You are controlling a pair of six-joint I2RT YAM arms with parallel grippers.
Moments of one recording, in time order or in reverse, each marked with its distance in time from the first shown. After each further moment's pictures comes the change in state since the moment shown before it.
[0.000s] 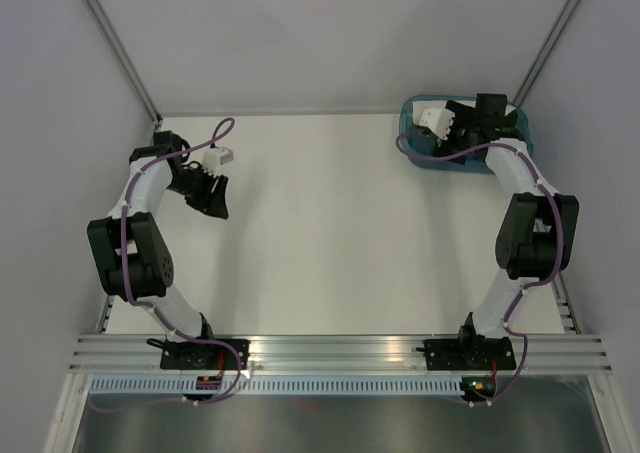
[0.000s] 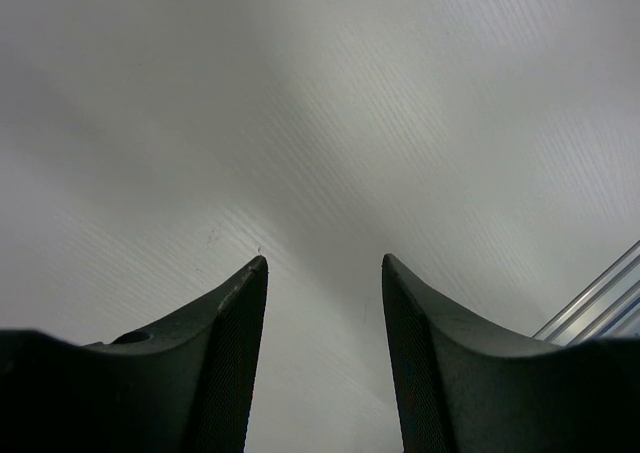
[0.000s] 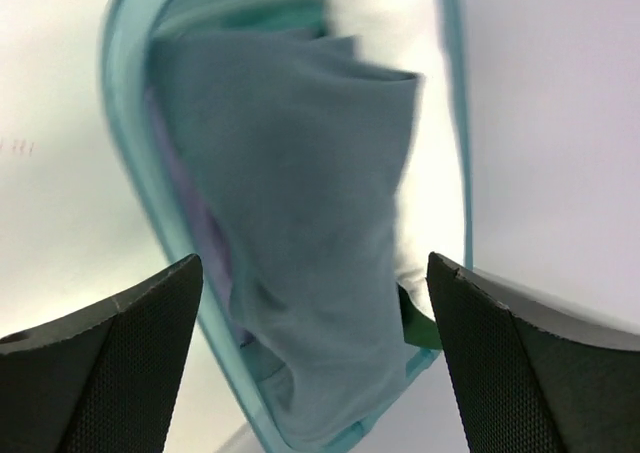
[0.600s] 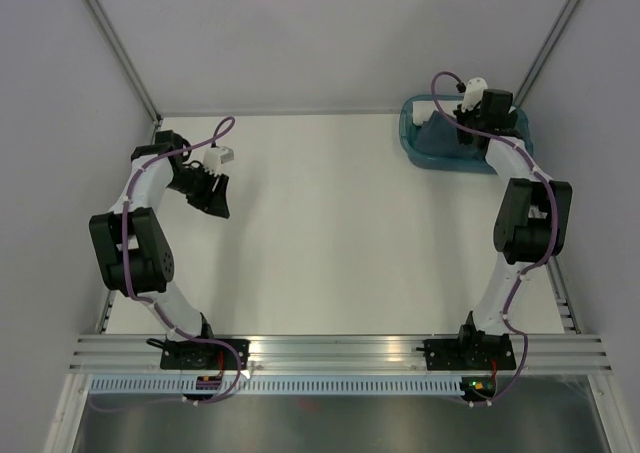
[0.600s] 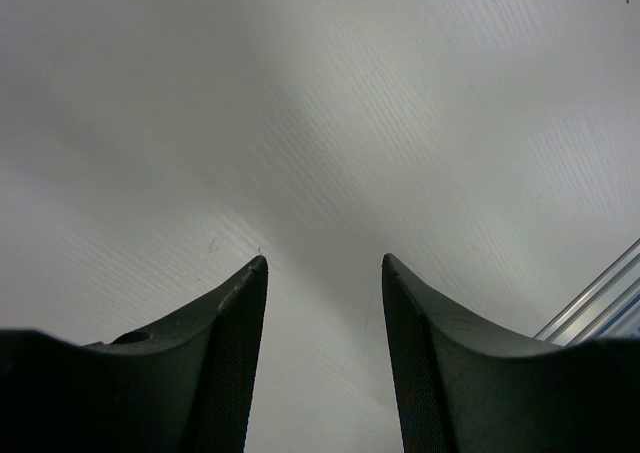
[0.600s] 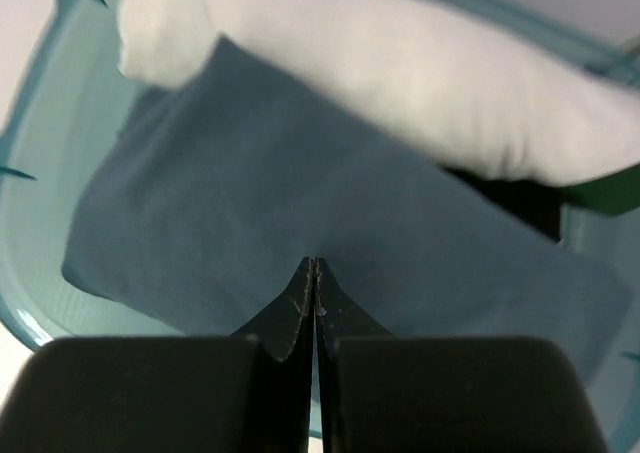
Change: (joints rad) left arm 0.000 0.034 0.019 -0.002 0.013 0.000; right arm -0.041 0.111 0.059 0.280 0.168 1.040
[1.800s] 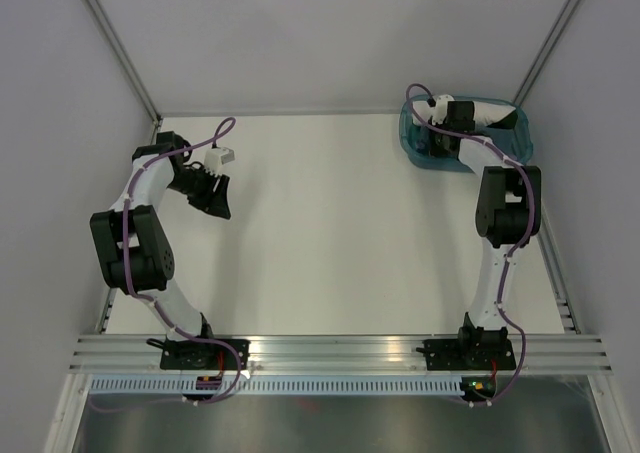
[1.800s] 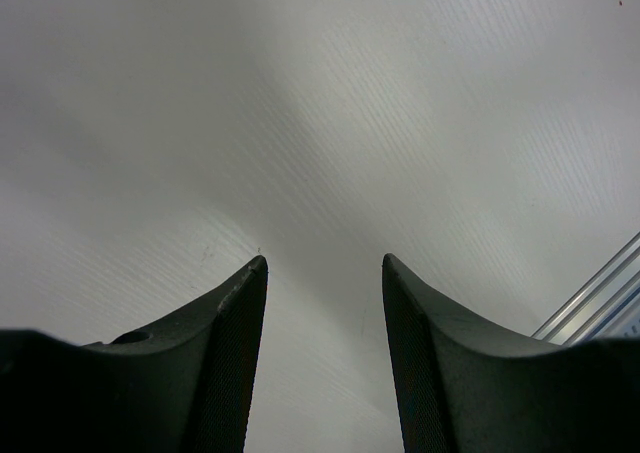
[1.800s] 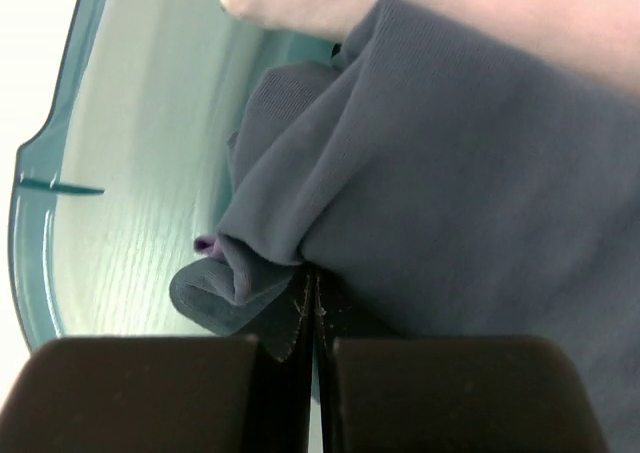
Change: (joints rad) left arm 0.000 0.016 0.000 0.000 0.015 0.000; right arm 0.108 0.206 0.075 -0.091 0.027 0.155
